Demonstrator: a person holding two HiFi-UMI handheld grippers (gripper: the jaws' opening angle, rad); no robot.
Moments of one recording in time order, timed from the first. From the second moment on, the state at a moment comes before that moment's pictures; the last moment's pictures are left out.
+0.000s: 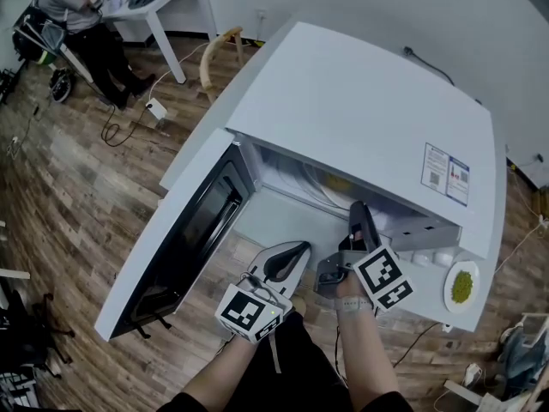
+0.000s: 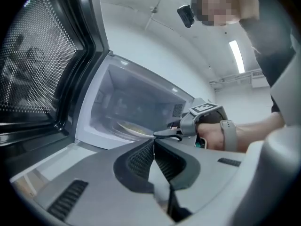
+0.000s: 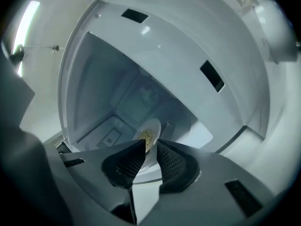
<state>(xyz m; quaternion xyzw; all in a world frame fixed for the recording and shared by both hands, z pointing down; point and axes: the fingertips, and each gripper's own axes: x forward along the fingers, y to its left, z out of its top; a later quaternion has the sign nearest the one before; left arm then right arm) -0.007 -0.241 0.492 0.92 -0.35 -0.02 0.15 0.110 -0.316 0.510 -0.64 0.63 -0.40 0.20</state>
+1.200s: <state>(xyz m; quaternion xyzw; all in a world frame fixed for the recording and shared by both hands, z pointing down) 0.042 -0.273 0.514 0.83 -0.29 -0.12 0.46 0.103 -0.253 0.509 -0.54 0.64 -0.47 0.27</state>
